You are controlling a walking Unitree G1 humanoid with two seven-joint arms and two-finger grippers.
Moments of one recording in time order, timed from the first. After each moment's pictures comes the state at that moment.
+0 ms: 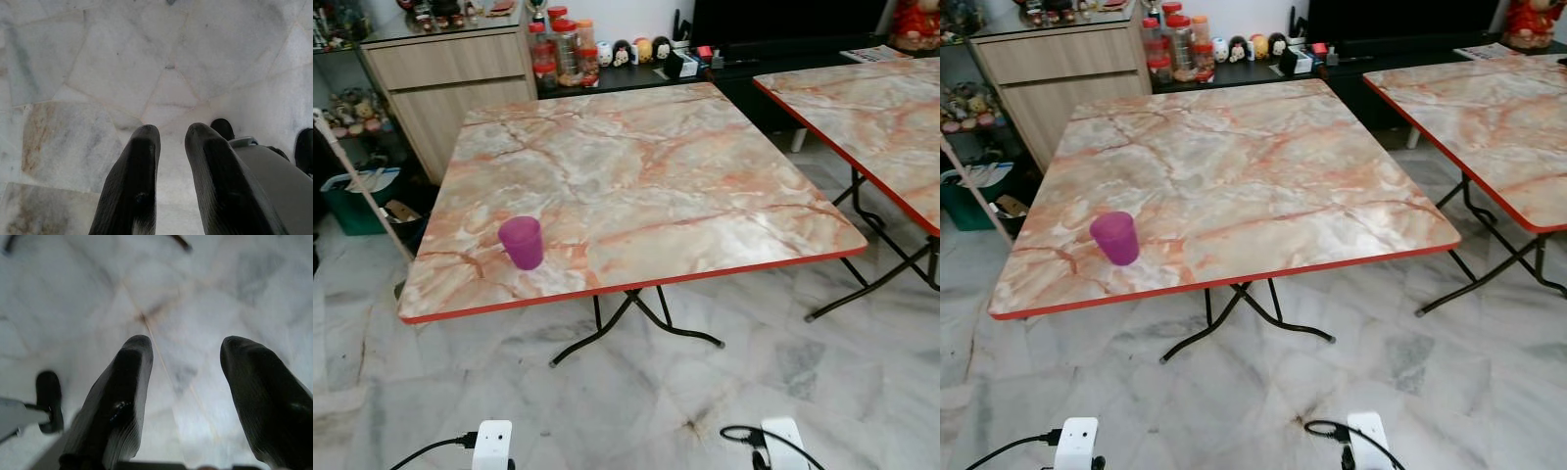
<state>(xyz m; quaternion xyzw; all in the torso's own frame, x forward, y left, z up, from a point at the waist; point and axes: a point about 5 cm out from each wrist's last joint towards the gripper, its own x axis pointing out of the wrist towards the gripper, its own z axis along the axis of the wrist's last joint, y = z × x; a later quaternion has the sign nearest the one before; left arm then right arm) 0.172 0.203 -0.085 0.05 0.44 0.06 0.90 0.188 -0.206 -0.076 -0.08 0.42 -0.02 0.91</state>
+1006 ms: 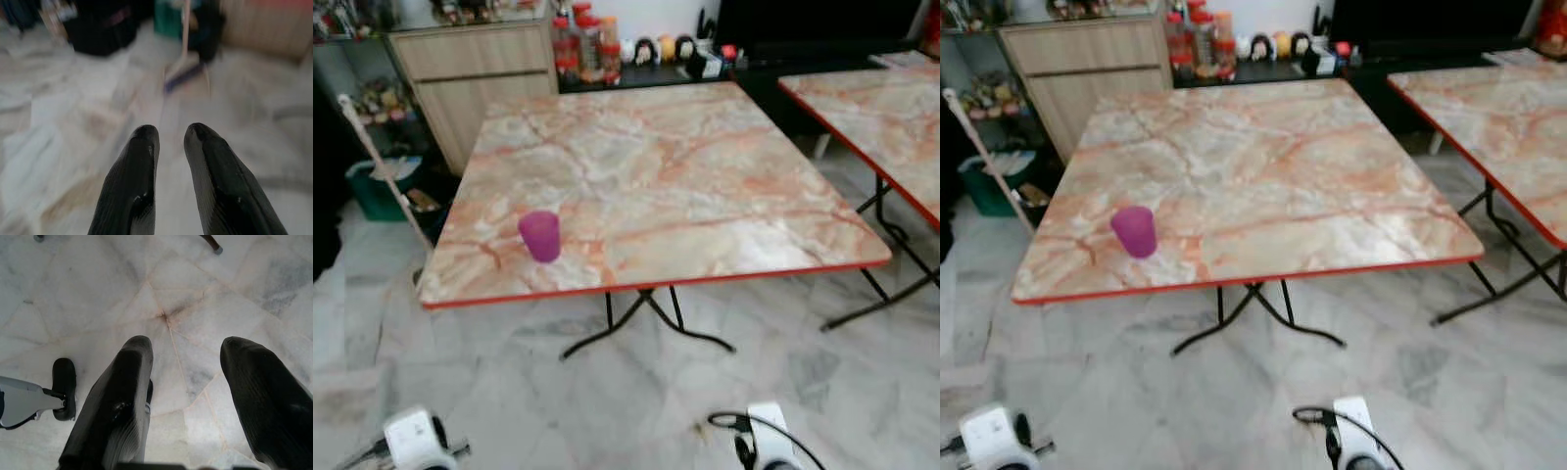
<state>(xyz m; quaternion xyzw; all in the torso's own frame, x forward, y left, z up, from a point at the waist) 0.199 0.273 -0.003 -0.03 0.09 0.33 0.94 0.182 -0.200 -0.081 -0.07 0.43 -0.01 0.90</state>
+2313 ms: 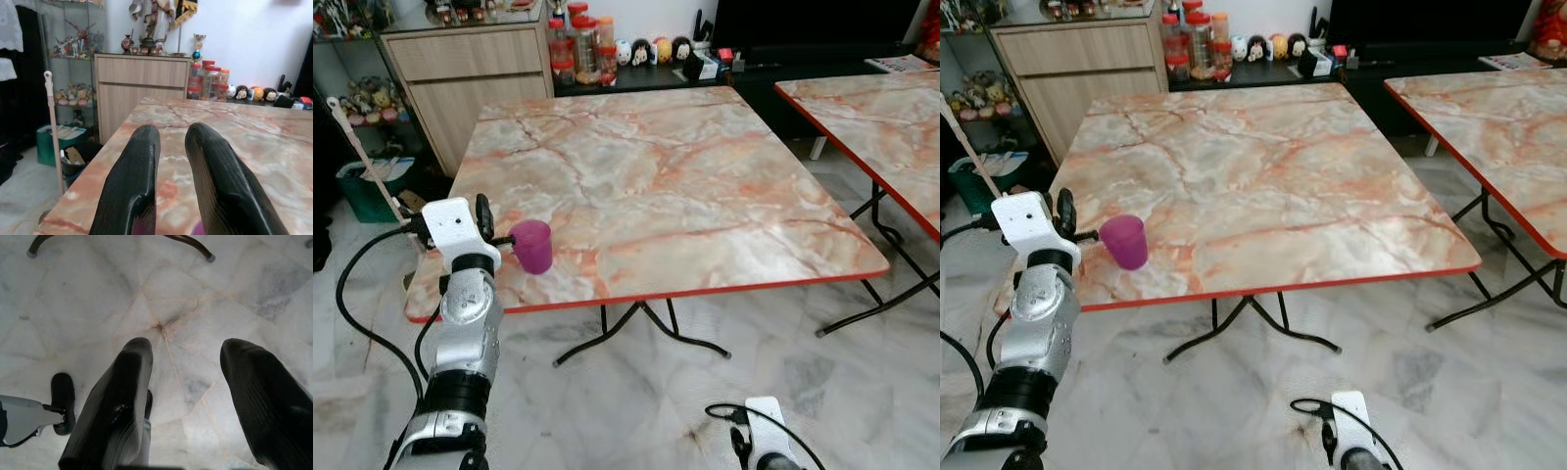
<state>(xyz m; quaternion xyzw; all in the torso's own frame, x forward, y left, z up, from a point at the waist) 0.345 0.198 0.164 -0.03 -0.15 0.12 0.98 0.183 -0.195 -0.081 -0.06 0.43 -0.01 0.90</state>
